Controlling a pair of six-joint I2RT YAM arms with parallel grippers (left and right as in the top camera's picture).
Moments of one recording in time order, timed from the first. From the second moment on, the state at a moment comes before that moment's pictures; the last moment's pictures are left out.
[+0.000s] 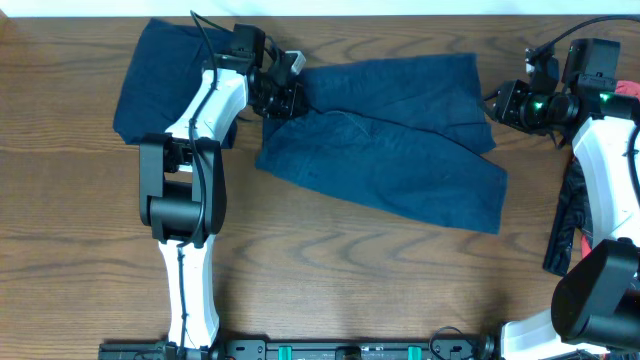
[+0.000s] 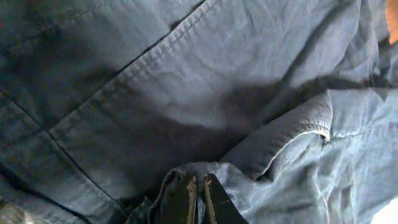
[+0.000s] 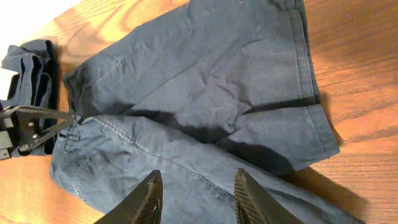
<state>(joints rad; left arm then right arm) -0.16 2.29 1.81 -0.76 0.61 0.05 -0.19 1.70 1.41 -0.74 -0.50 0.20</state>
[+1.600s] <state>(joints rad) -0.22 1.78 1.79 -1.70 0.30 0.06 -0.19 1.70 1.19 -0.85 -0.32 0.16</state>
